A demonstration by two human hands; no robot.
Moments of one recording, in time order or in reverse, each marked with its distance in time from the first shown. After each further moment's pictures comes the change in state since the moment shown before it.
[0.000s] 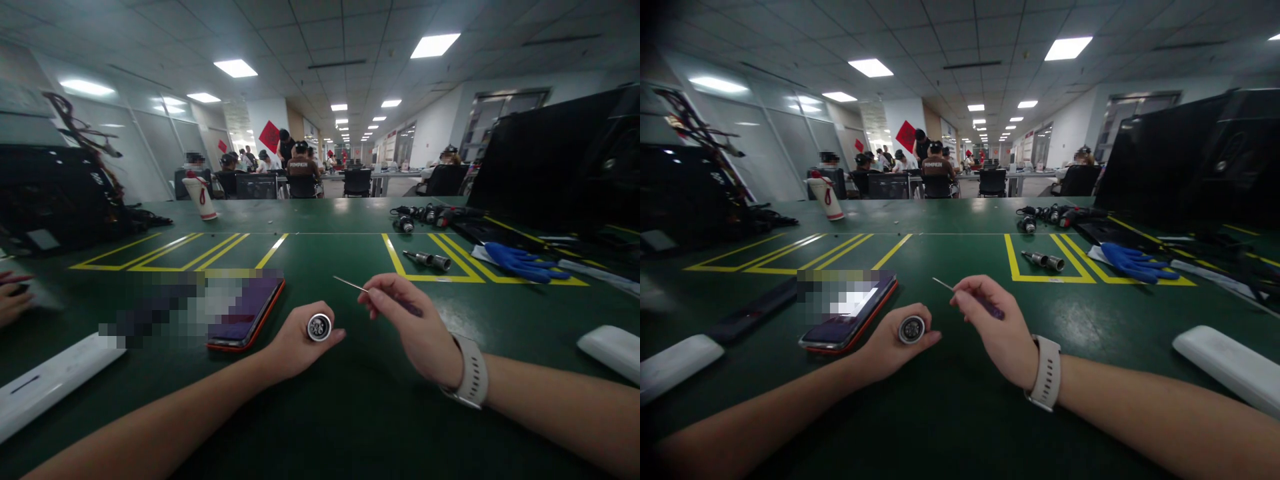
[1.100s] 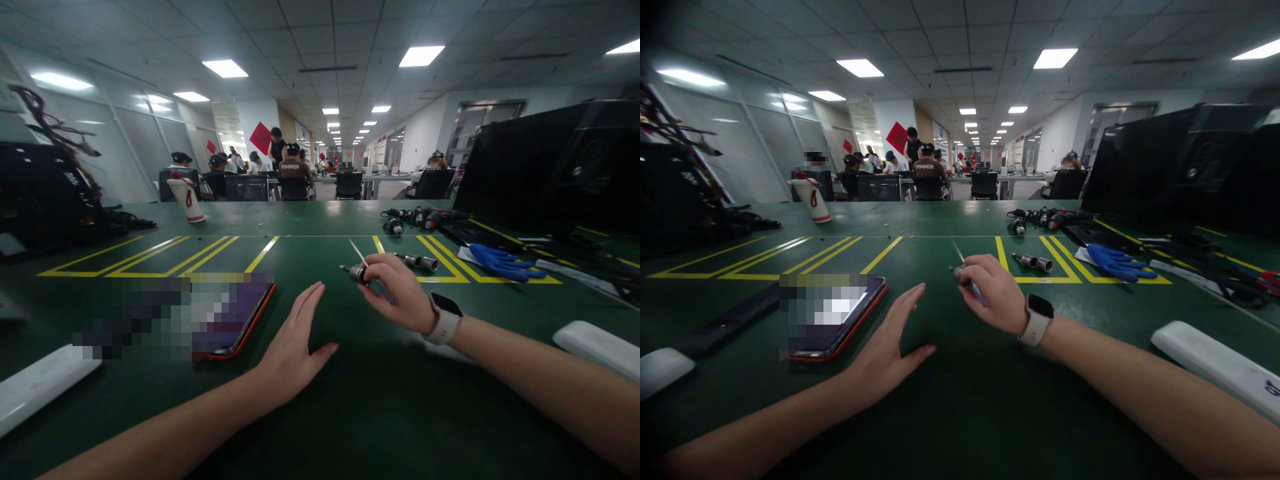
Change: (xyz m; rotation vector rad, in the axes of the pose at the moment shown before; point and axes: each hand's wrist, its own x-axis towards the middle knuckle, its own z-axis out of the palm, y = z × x) left_hand -0.009 0.002 0.011 0.257 0.091 0.012; right_hand 0.041 0.024 -0.047 -0.948 -0.082 -0.659
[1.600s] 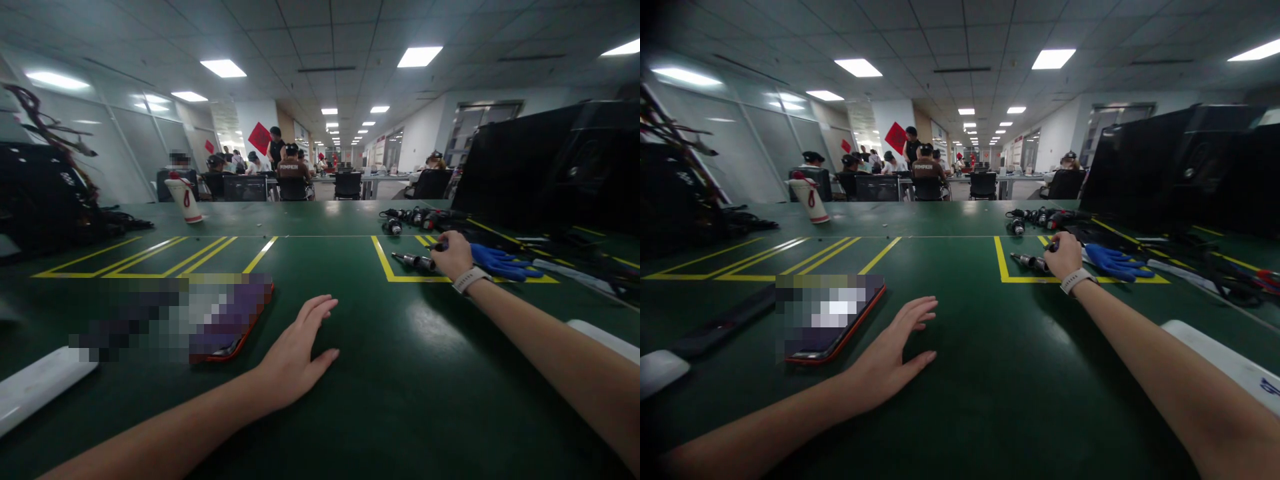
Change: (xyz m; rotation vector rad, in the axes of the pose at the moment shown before) left_hand -0.002 0.000 0.000 -0.109 -0.153 0.015; right_hand -0.043 0.164 -0.036 -0.490 0.197 0.862
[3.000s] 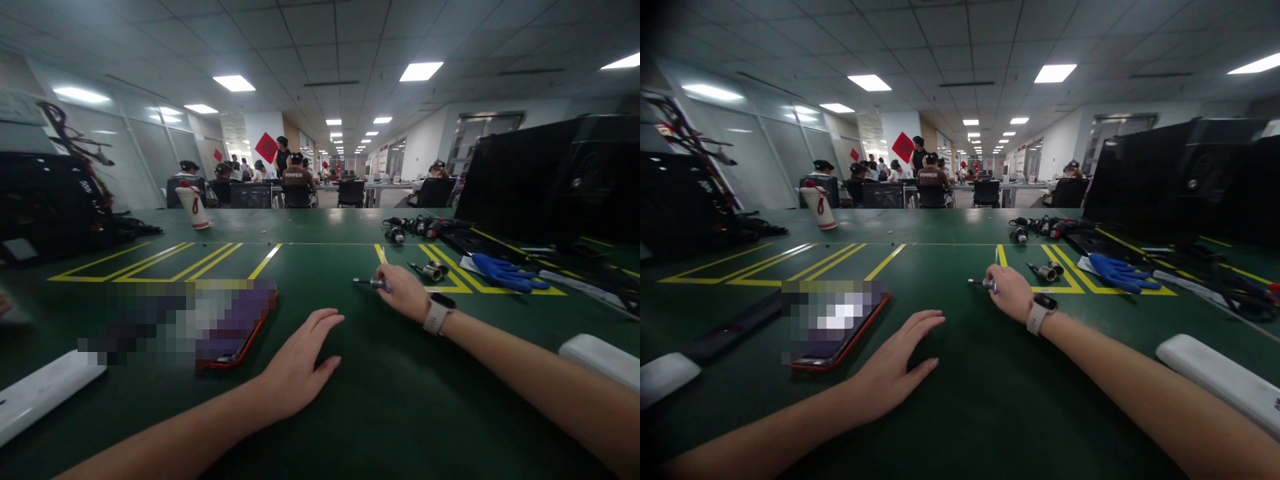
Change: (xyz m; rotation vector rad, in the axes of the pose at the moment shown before) left_hand -0.002 0.005 -0.005 0.097 -0.024 0.002; right_hand -0.072 -0.104 -0.012 0.052 -0.407 -0.638
